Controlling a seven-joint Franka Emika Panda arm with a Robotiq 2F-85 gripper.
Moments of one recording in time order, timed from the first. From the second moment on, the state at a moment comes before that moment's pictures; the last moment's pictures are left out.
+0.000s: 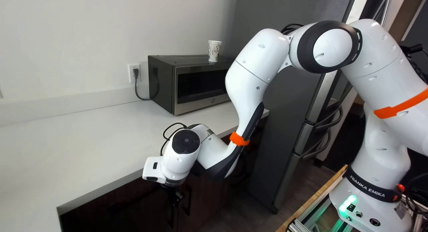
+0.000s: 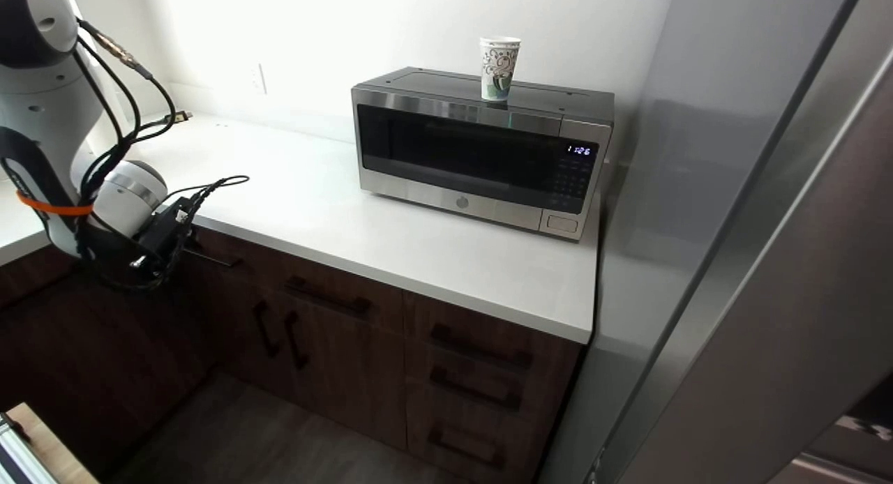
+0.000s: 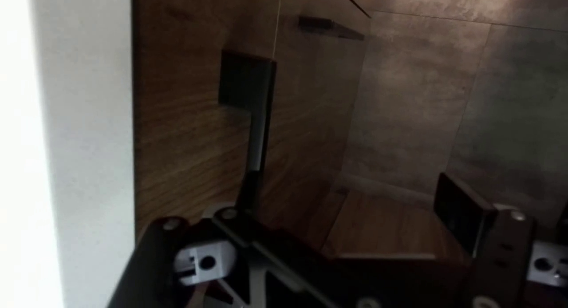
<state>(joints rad) 0.76 0.86 0.09 -1.81 -1.16 2.77 0.03</state>
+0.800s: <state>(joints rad) 0.76 0.95 0.07 -1.73 -1.34 2.77 0.14</state>
